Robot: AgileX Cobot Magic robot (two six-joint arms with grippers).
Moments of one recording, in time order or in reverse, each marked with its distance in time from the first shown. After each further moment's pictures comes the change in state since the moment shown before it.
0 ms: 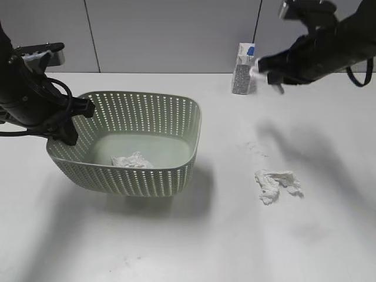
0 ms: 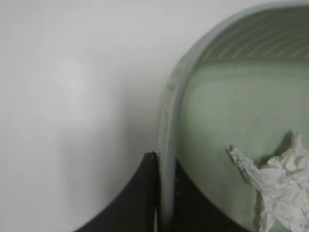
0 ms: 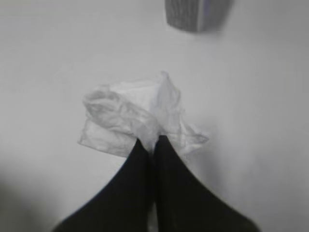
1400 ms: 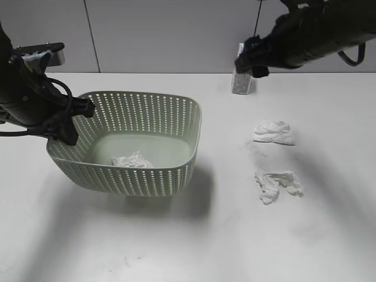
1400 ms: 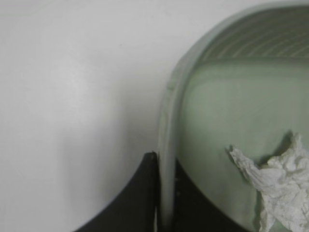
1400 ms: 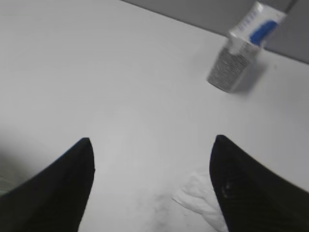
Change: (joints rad) left arm 0.000 0.000 0.000 -0.003 0.000 0.000; right arm 0.105 -0.061 0.004 -0.186 -0.033 0.013
